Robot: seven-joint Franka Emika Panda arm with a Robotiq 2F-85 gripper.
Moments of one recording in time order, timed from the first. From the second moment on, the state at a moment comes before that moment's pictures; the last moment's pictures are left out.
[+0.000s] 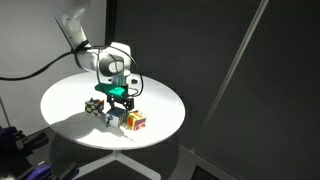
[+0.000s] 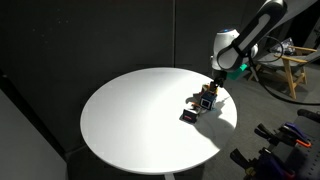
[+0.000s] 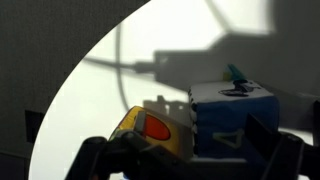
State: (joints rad) arm -0.03 0.44 -0.11 -2.20 -0.17 2.62 -0.10
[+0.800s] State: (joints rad) arm -0.01 0.50 -0.12 -2.14 -0.17 2.62 -0.07
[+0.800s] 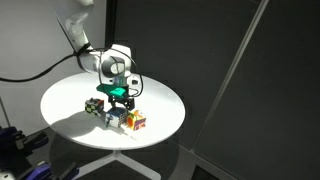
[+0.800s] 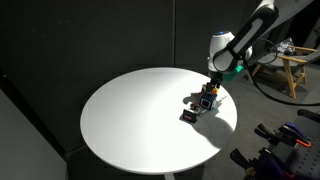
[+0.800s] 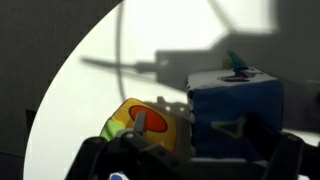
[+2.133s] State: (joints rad) arm 0.02 0.51 -0.13 -2.14 -0.21 2.62 -0.04
